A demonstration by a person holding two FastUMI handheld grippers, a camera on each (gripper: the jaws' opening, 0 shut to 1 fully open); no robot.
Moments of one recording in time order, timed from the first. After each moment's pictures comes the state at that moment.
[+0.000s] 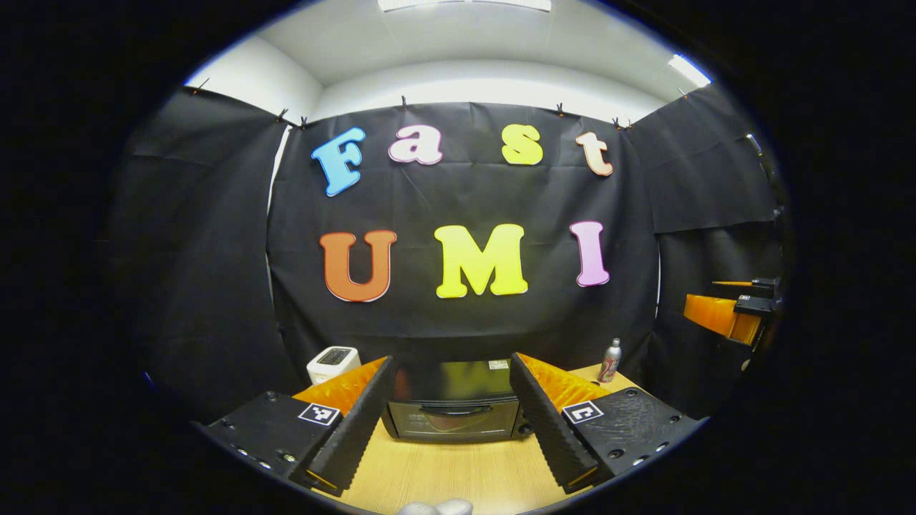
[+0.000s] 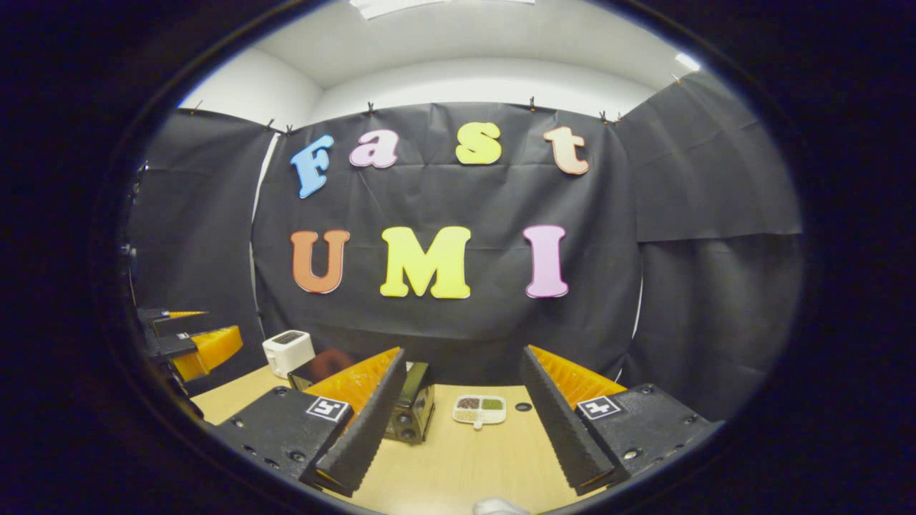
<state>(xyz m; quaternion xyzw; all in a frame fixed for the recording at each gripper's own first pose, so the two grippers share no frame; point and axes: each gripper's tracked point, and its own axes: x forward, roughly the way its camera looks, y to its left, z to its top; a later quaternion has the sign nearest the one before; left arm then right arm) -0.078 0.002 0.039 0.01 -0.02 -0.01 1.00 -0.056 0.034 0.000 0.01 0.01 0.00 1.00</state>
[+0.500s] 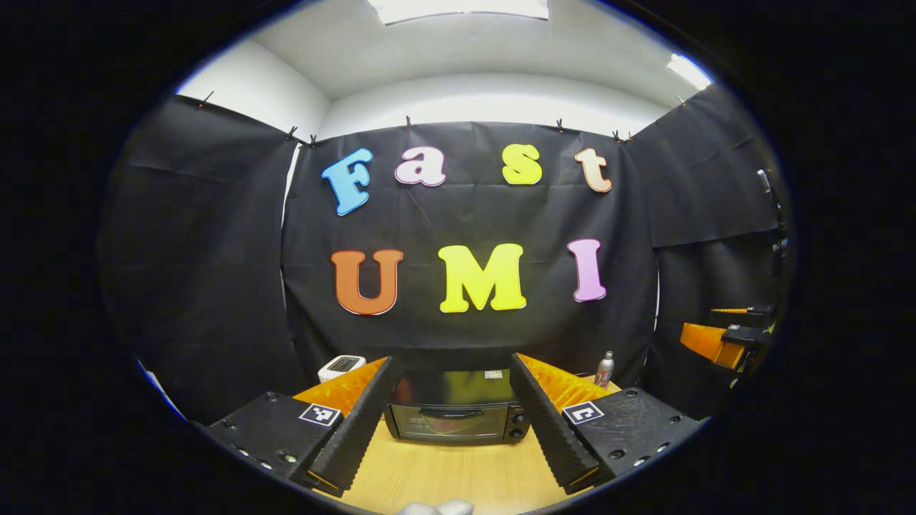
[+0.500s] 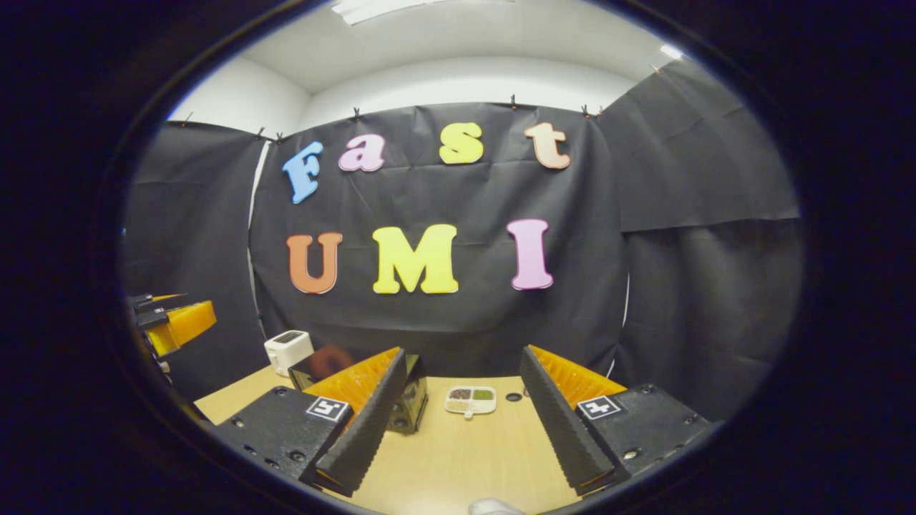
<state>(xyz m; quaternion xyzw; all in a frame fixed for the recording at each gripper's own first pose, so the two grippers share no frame) -0.114 -0.016 0.067 0.02 -0.04 0.01 1.00 -0.093 -0.004 -0.009 0.04 0.02 -0.01 1.00</state>
